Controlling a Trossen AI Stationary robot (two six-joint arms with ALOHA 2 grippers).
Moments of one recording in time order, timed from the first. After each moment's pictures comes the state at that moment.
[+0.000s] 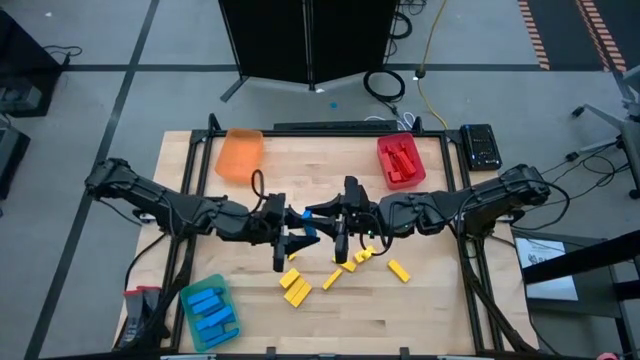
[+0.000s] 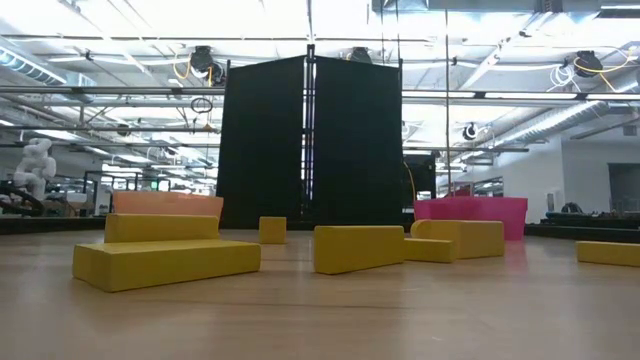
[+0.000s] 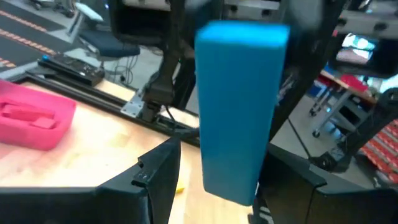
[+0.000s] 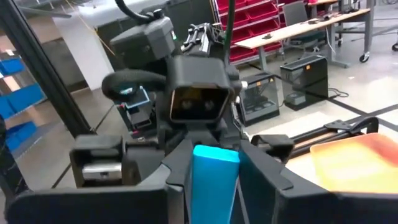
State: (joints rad) left arm -0.35 1.32 1.09 0.11 -0.33 -0.44; right arm 0.30 1.56 1.47 0.04 0.42 0.38
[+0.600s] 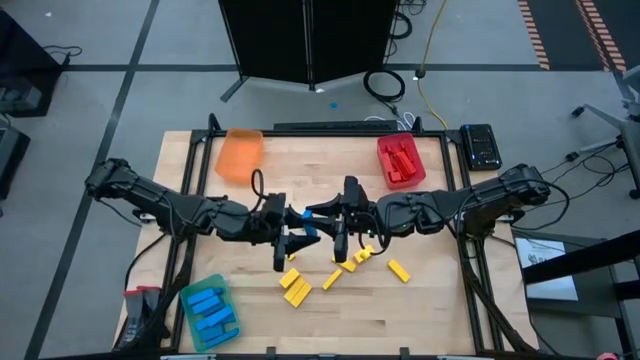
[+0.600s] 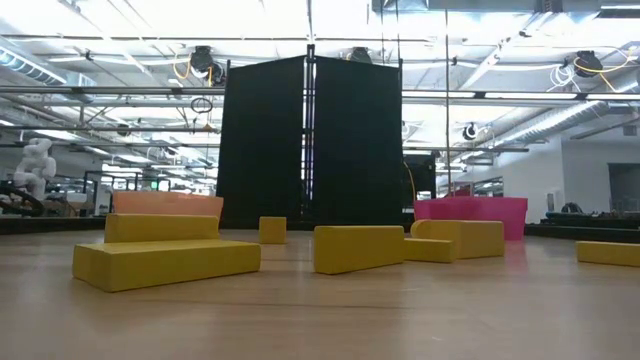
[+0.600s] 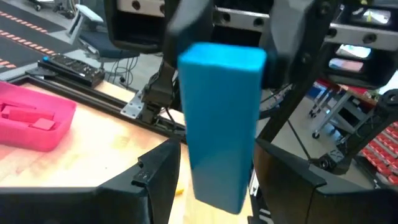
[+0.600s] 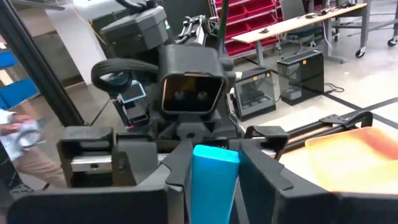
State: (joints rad) left arm -0.35 1.33 1.09 0.13 -0.33 -0.44; right arm 0.29 1.55 1.47 0.00 0.42 0.38
